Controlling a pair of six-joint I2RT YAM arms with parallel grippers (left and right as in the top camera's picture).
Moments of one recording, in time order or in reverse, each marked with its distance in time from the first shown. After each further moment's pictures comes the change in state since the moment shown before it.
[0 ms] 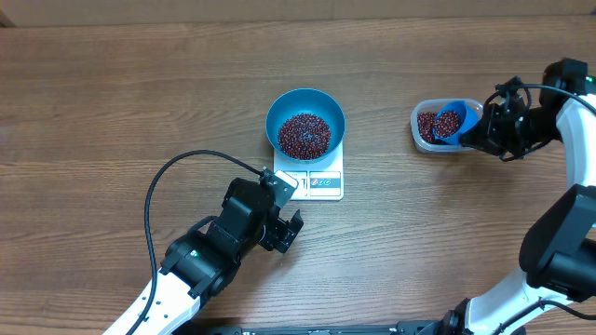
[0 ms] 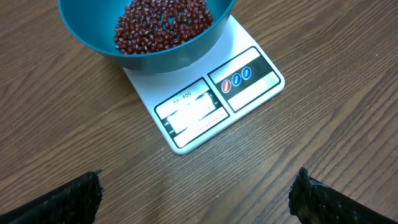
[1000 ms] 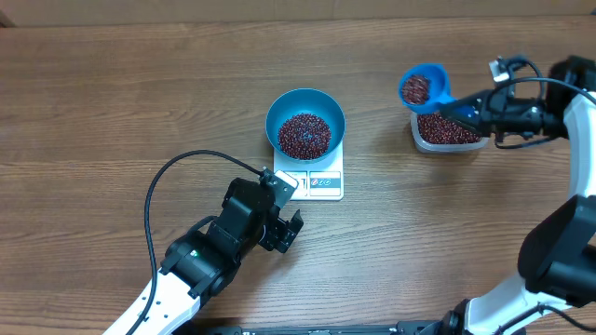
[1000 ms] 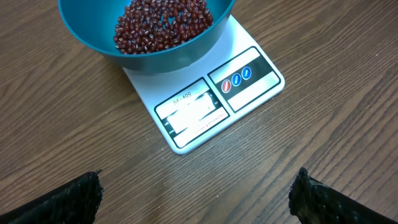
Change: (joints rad) left arm 0.000 0.000 0.000 0.000 0.000 0.000; right arm 0.045 -0.043 0.087 -0.178 -0.592 -0.208
